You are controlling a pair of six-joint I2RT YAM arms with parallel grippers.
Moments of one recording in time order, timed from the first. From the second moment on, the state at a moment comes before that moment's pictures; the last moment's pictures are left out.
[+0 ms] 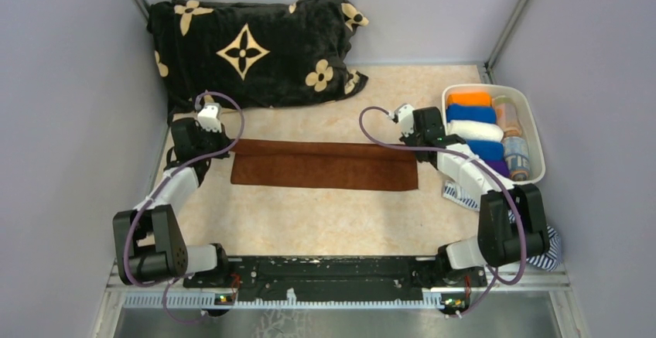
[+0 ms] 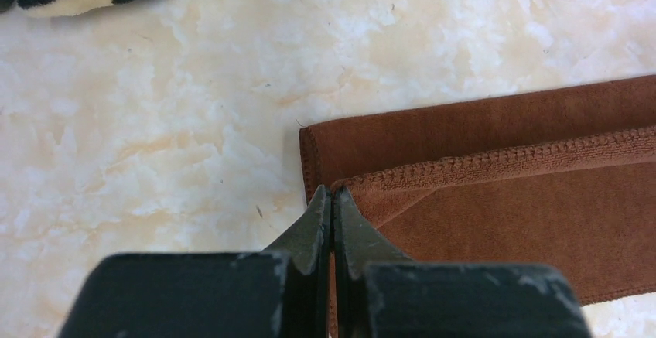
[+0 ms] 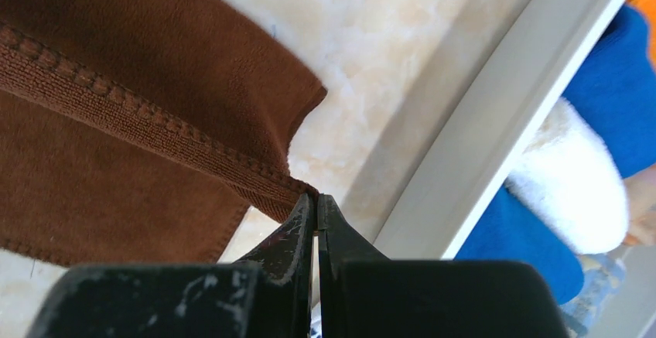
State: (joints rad) left arm 0.14 1.31 0.66 0.11 0.32 0.14; right arm 0.24 1.40 0.87 -0.34 0.15 -0.48
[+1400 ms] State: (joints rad) left arm 0.15 1.13 0.52 -0.01 0.27 -0.05; right arm 0.29 1.43 0.82 -0.56 0.07 -0.37
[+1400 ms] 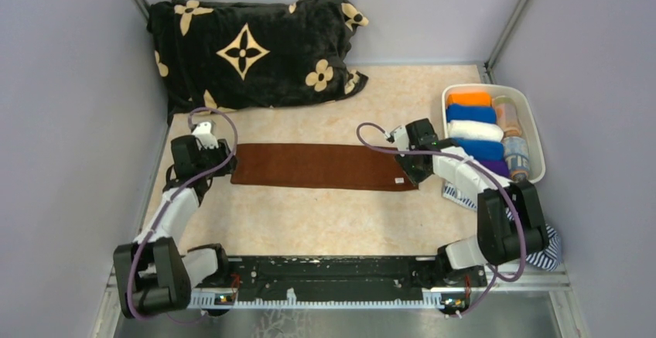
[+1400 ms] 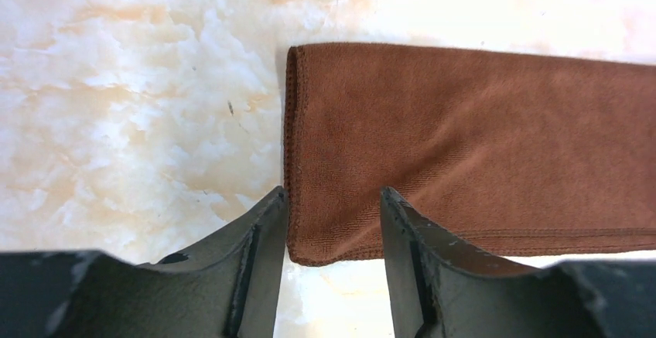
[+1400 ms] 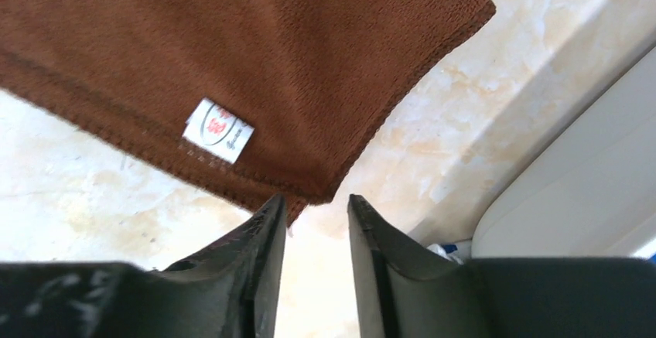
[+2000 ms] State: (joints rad) left arm 0.11 0.88 0.53 -0.14 0.18 -0.25; right arm 0.30 1.14 0.90 -0.66 0.07 0.04
